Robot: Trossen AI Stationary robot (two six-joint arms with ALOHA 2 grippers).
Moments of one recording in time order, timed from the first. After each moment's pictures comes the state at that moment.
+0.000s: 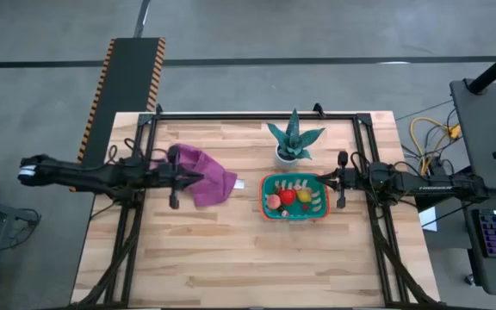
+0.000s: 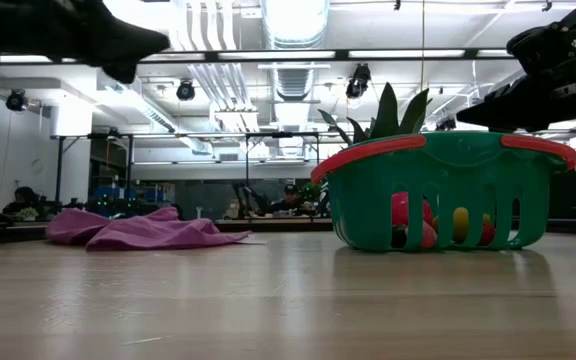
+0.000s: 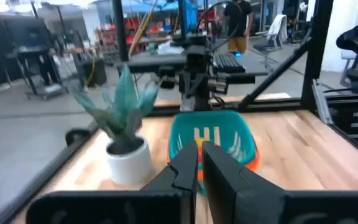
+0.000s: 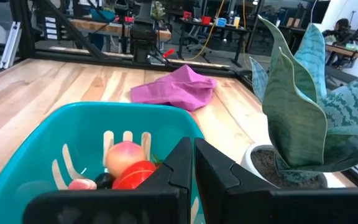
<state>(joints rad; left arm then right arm) -0.05 0.57 0.32 0.26 -0.14 0.08 -0.07 0.23 0.01 0.09 0.05 -0.14</state>
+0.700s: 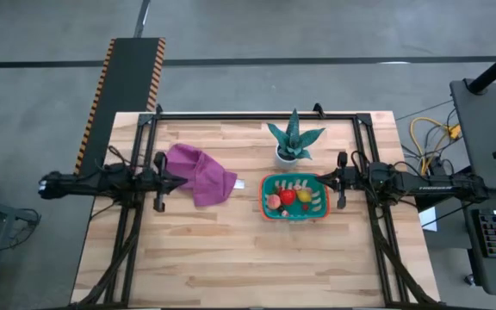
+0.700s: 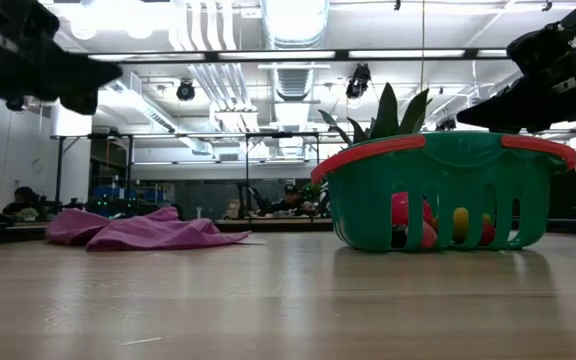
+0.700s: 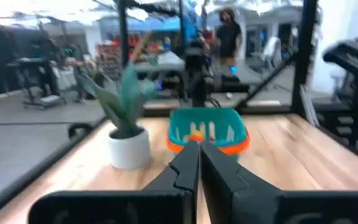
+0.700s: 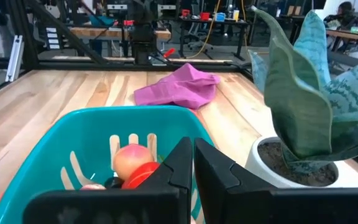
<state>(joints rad) -0.06 0.02 0.09 -0.03 -0.13 0.05 -0.07 0.23 0.01 0.09 0.05 -0.05</state>
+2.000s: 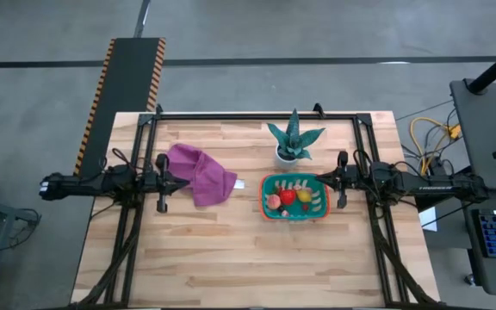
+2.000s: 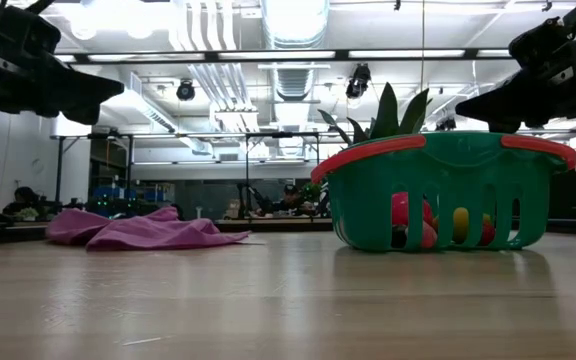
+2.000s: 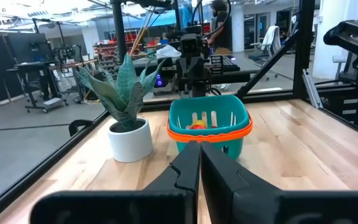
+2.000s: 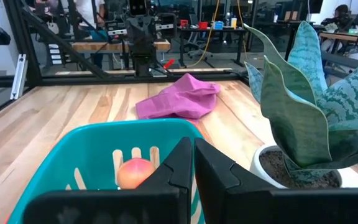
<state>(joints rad) -0.05 0.02 0.03 -0.02 -0.11 0.11 -0.07 0.23 0.01 0.13 0.05 -0.01</state>
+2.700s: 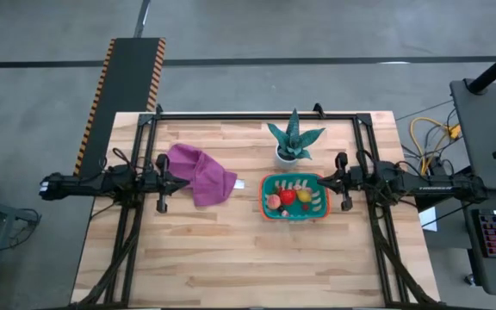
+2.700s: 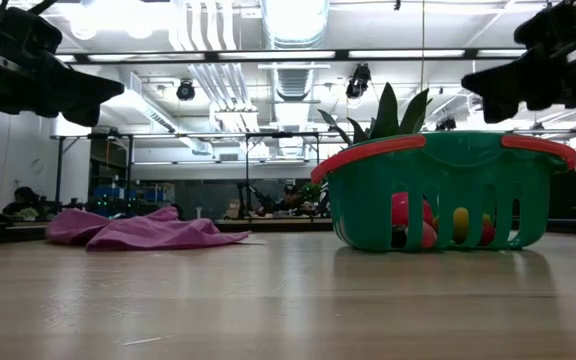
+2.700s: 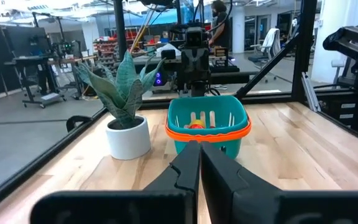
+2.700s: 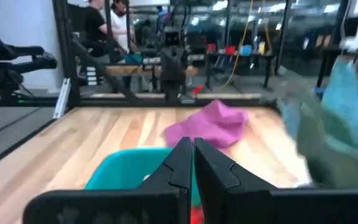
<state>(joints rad) -0.05 0.03 0.03 -0.03 -0.11 0.08 -0.07 0.21 0.01 0.22 -0.07 -0.02</state>
